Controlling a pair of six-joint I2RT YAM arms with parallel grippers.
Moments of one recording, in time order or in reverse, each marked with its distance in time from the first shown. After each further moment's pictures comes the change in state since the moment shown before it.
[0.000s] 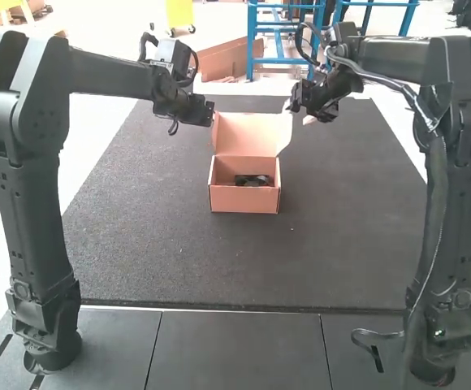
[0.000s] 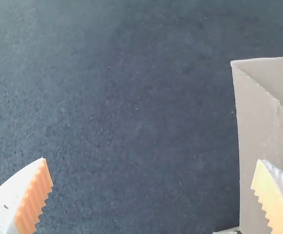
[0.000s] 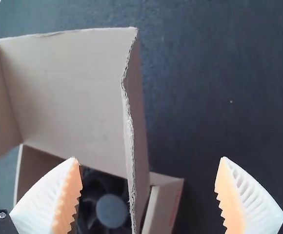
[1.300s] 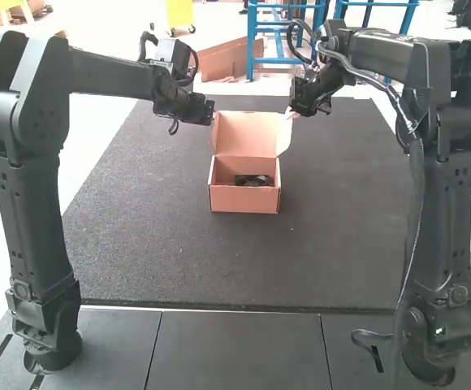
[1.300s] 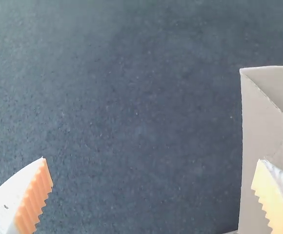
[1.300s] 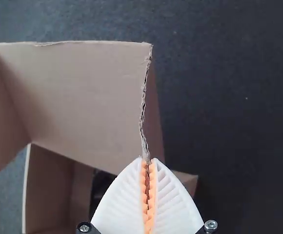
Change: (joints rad) left arm 0.000 0.000 0.000 0.013 0.000 0.000; right arm 0.022 0.111 0.197 -0.169 -0.016 0.005
